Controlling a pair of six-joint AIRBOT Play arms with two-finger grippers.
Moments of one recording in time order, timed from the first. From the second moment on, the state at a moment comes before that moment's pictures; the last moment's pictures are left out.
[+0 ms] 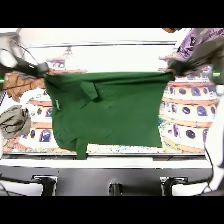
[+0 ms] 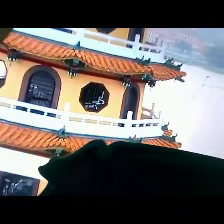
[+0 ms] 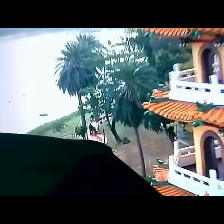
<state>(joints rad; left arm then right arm) -0.01 -1.68 1.81 1.54 -1.15 -1.81 -0.05 -1.67 1.91 1.73 -1.30 -1.46</state>
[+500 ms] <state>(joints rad) 0.02 -1.86 1.83 1.48 -1.21 -1.73 -0.07 -1.92 1.90 1.88 -1.34 -1.55</state>
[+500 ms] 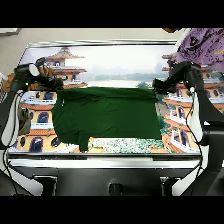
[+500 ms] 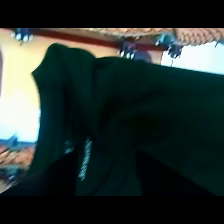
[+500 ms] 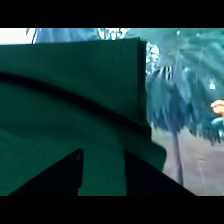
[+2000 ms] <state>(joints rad) 0.34 -1.18 0.95 1.46 -1.31 -1.66 -0.46 -1.41 0.69 2.29 -1.23 -1.98</state>
